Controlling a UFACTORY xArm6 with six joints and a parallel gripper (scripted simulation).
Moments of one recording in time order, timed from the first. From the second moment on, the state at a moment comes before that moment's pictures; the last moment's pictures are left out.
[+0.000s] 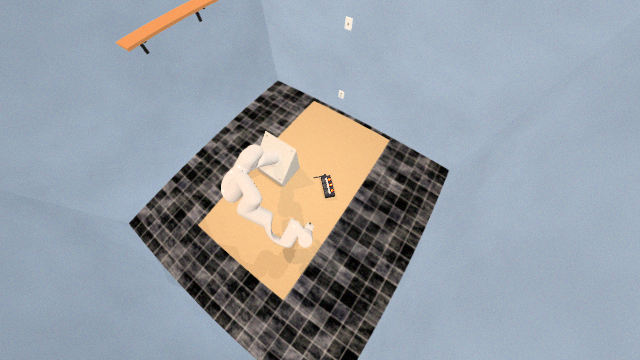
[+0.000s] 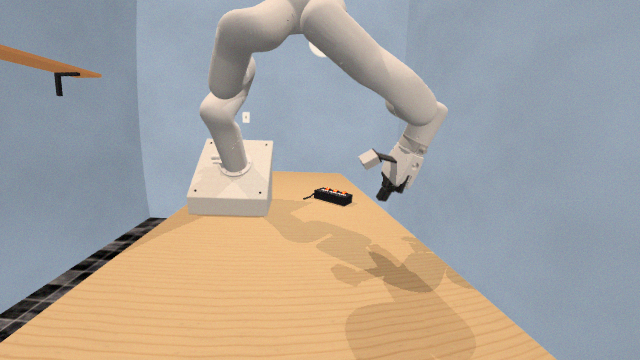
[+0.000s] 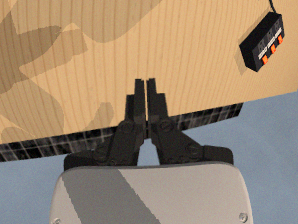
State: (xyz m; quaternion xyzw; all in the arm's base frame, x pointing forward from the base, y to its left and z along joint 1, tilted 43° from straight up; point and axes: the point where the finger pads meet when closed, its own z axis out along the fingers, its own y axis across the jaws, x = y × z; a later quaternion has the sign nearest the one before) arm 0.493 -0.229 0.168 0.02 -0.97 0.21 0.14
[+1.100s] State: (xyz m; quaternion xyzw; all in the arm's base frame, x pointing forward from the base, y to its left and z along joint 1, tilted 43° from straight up) arm 0.487 0.027 -0.087 0.20 -0.88 0.37 0.22
